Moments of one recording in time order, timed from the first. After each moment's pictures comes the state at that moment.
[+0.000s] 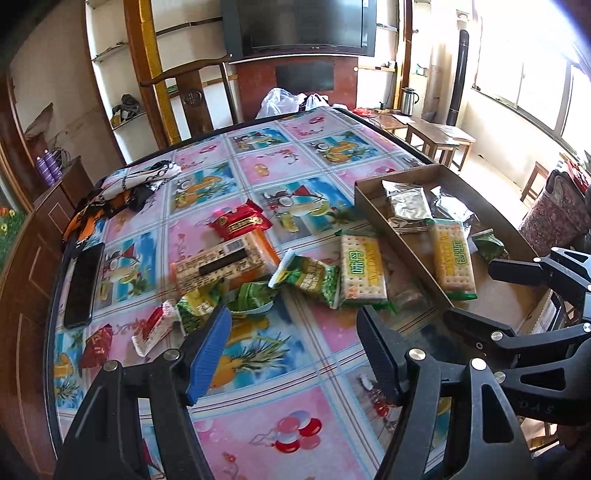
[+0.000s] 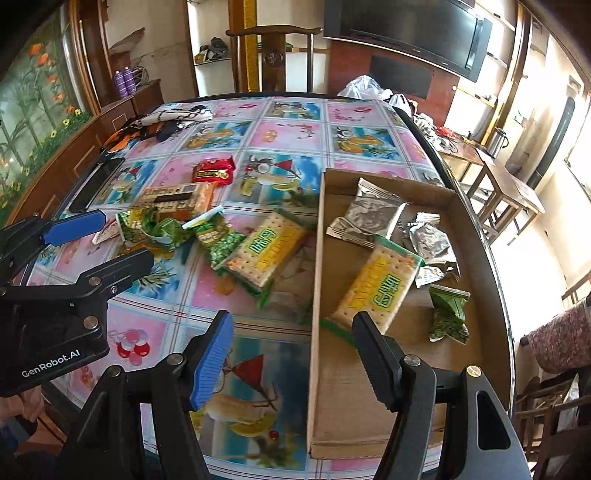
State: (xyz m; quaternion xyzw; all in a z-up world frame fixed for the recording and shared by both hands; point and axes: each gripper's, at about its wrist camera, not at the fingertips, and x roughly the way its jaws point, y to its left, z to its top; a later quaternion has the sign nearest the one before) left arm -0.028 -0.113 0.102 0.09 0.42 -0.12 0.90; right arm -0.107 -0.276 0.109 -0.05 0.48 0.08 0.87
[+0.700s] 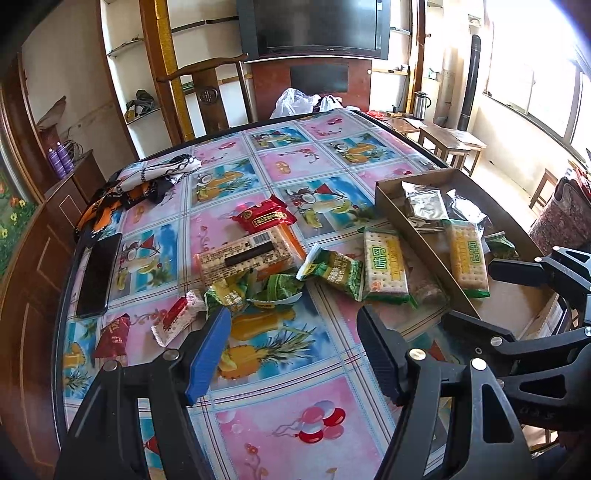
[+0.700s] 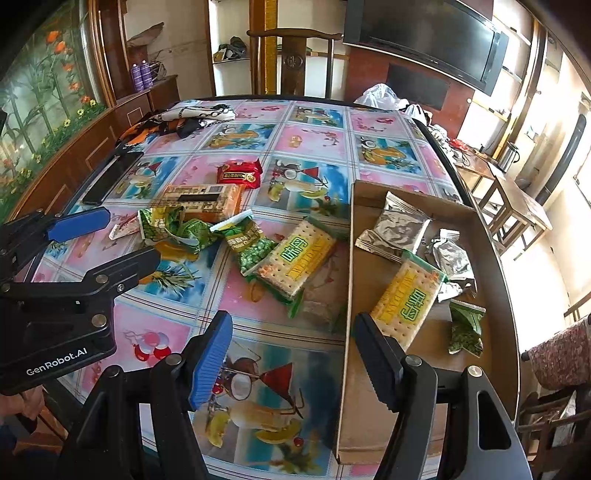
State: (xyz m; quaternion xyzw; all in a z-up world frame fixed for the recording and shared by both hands) left arm -0.032 -0.090 0.103 0.08 0.42 -0.10 0.90; right arm -0.106 -0.250 0.112 -0.06 0.47 0.11 0.87
